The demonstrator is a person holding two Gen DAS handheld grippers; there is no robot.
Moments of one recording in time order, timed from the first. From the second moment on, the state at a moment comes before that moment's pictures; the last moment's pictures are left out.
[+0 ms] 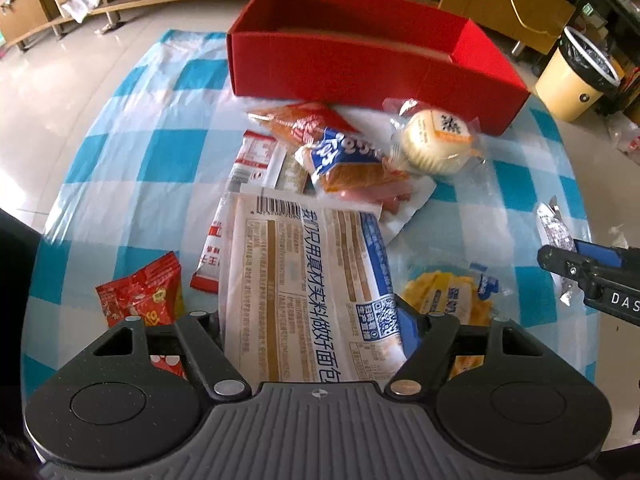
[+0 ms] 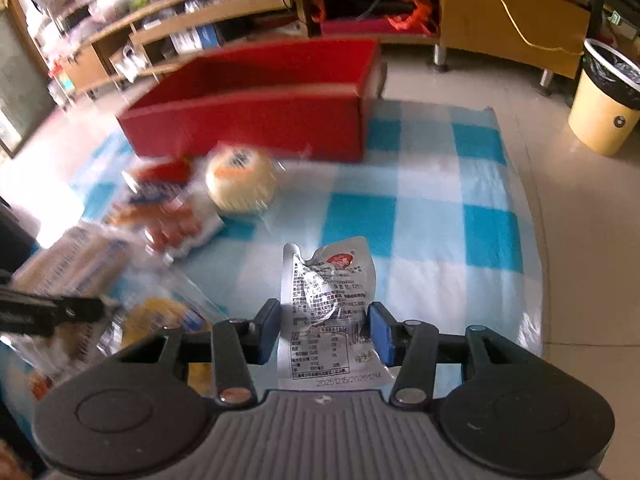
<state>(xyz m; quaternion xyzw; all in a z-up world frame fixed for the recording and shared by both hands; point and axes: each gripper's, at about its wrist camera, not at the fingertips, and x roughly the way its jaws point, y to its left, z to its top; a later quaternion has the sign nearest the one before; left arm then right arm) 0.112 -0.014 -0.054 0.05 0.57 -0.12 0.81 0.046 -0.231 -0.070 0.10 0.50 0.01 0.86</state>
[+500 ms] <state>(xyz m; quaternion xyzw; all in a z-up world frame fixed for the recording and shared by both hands) 0.113 -0.034 -0.082 0.13 0.57 -0.09 0.80 0.058 -0.209 -0.064 0.09 0.50 0.03 0.86</state>
